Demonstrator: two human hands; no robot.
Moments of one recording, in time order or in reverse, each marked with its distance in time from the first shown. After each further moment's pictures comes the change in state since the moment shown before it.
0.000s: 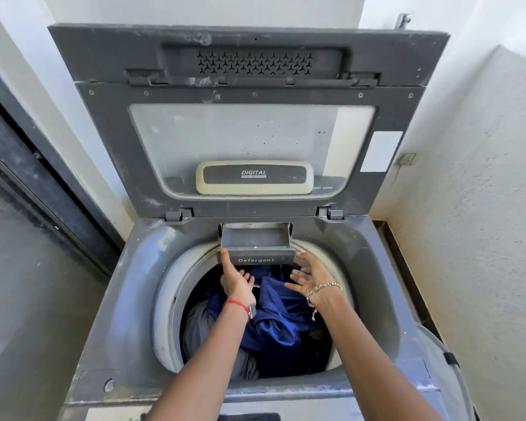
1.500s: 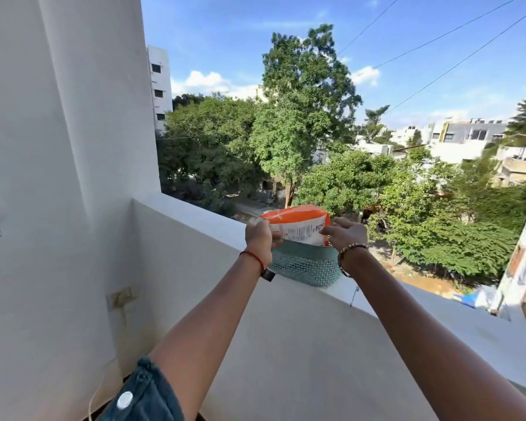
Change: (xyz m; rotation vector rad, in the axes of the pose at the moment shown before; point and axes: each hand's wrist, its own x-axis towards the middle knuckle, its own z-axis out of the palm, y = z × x) left_hand -0.502 -0.359 0.472 0.651 -1.276 0.190; right_hand -0.305 -0.435 -0.529 0.056 0.975 -1.056
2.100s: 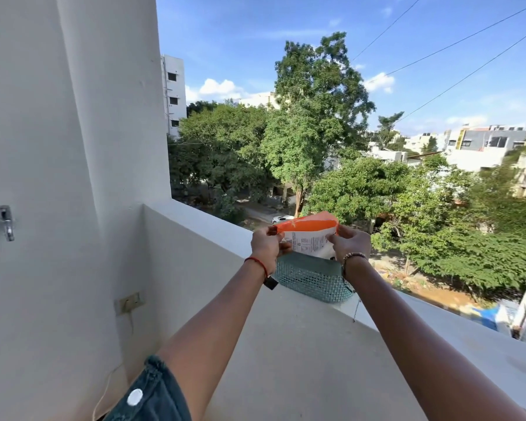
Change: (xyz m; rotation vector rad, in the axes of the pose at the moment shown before) left_hand 0.030 -0.003 -0.008 0.128 -0.096 0.068; right_hand 0.023 0.011 0.029 -0.180 0.026 -0.121
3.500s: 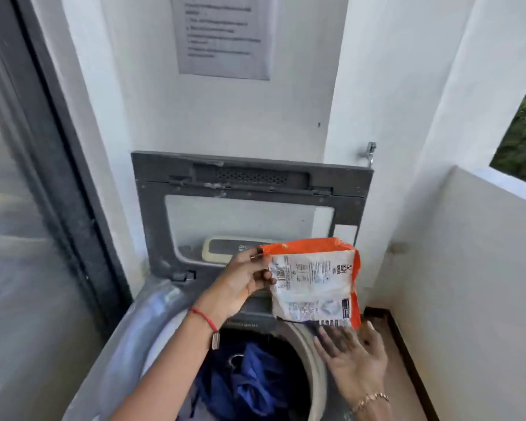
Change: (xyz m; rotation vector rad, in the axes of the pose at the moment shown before) left_hand -0.475 0.016 -0.527 -0.234 0.574 0.089; right_hand -0.592 0.054 0.178 0.779 -1.069 1.130
